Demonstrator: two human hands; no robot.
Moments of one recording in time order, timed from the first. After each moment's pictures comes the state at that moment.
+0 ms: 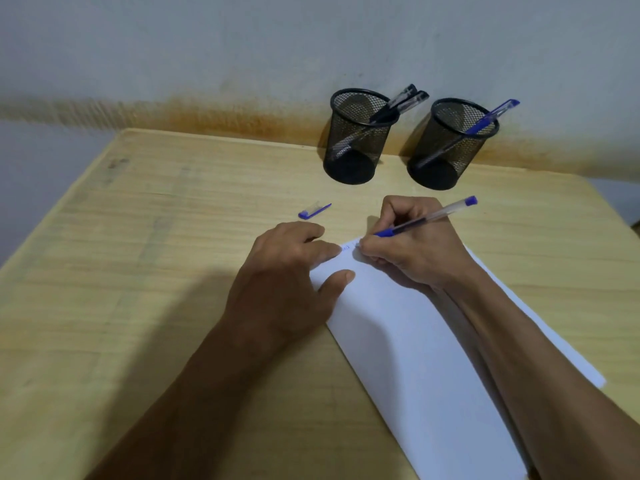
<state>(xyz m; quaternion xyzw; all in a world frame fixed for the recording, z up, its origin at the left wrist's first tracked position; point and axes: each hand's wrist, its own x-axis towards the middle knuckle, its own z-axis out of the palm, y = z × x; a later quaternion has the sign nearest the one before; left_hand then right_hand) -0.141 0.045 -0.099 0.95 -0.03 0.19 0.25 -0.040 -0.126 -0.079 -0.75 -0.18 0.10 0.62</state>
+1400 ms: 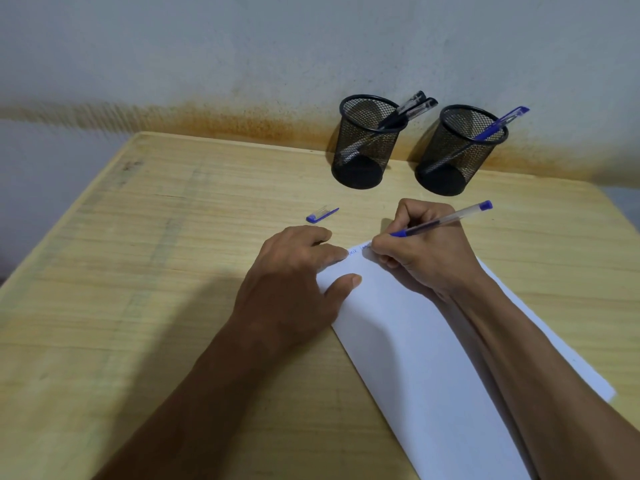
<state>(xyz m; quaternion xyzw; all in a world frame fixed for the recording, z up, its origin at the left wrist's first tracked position) -0.141 0.045 -0.102 0.95 -0.02 0.20 0.26 -0.041 -0.127 -0.077 -0.75 -0.16 0.07 0.63</state>
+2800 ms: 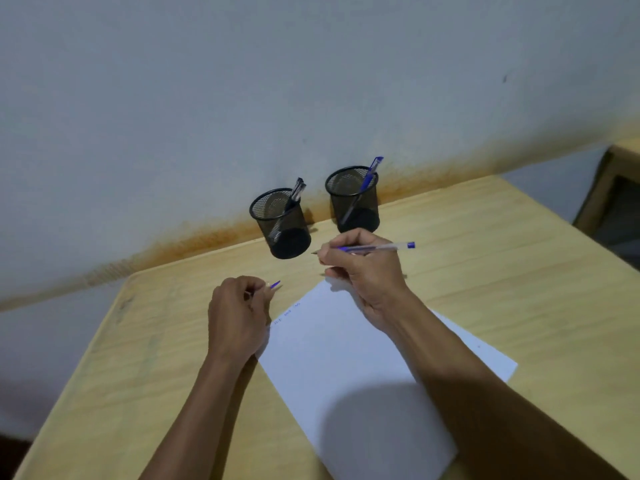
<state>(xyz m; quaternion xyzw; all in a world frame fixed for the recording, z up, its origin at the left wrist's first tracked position) -0.098 0.025 -0.065 0.92 0.14 0.23 0.28 -0.048 -0.166 -0.048 -0.53 -0.03 0.05 0.85</state>
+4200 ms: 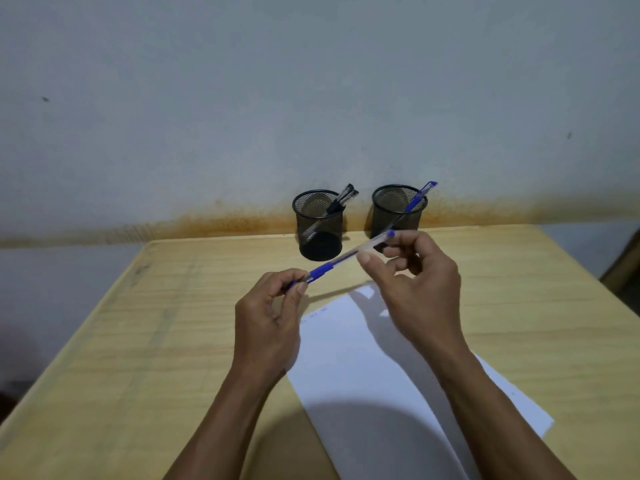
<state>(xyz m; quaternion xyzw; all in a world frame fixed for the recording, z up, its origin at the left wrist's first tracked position) -0.125 0.005 -0.059 0.81 0.05 0.33 0.49 -0.069 -0.167 -0.029 -0.74 -0.10 -0.18 0.63</state>
